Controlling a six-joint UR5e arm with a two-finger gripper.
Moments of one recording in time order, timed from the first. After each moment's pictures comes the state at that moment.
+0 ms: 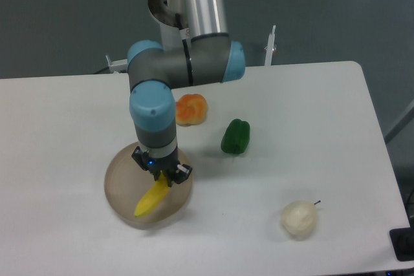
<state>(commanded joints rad) 2.06 -1.95 -1.62 -0.97 1.58 0.72</state>
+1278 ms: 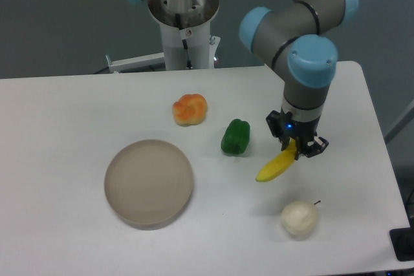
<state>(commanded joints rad) 2.43 -1.98 -1.55 -1.09 1.58 1.44</state>
